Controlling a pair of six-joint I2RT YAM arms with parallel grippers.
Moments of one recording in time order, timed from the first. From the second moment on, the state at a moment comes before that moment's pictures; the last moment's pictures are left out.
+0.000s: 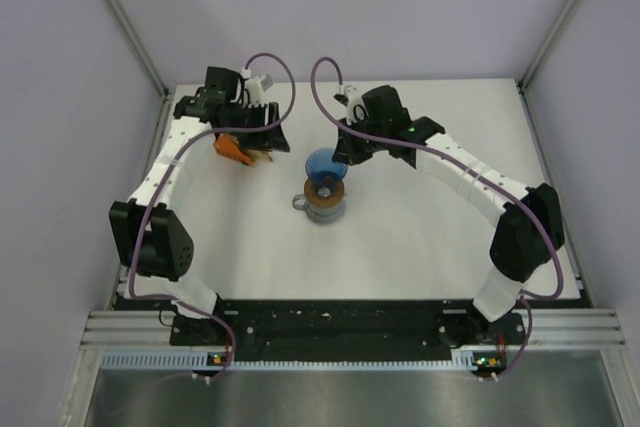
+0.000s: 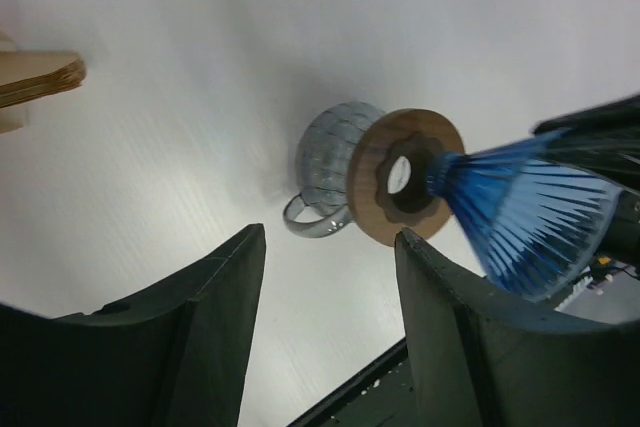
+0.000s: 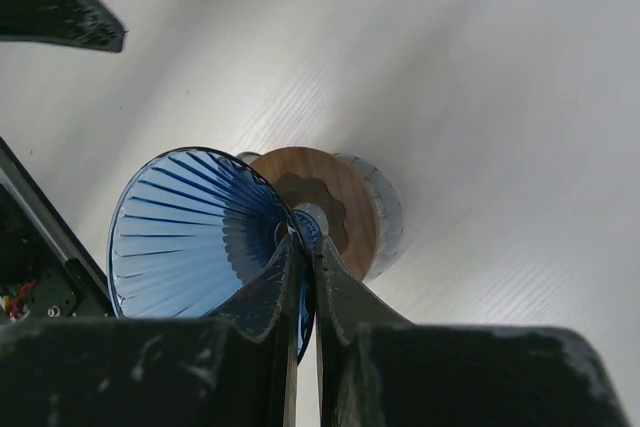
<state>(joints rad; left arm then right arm) -0.17 1.70 1.63 -0.90 0.48 -0.08 0.63 1.67 1.50 -0.49 -0.31 0.17</state>
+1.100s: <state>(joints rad) -0.33 1.66 1.40 -0.75 0.53 -0.31 0.64 1.78 1.47 -0.41 -0.33 0.19</state>
